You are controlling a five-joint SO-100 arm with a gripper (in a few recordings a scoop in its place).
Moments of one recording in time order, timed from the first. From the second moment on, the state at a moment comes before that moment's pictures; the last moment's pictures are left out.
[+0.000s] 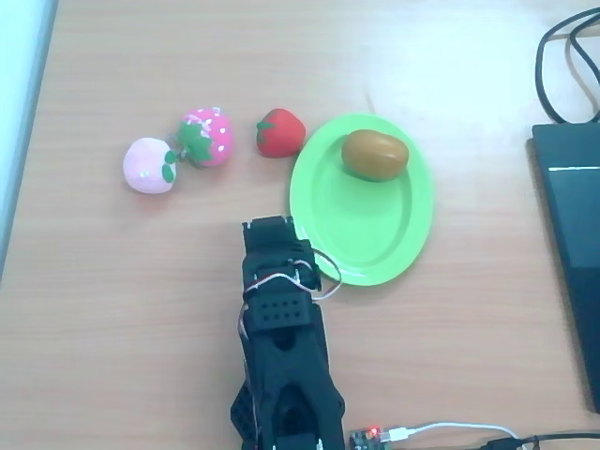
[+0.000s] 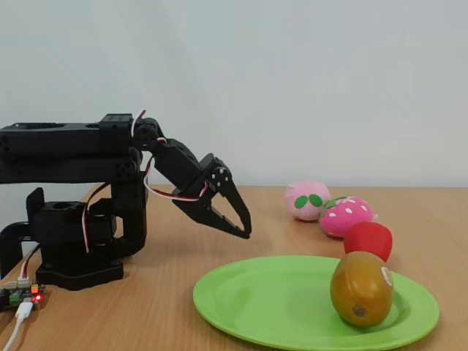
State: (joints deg) arm -3.4 183.3 179.4 51.6 -0.8
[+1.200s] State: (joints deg) arm -4.0 187.6 177.5 70.8 1.7
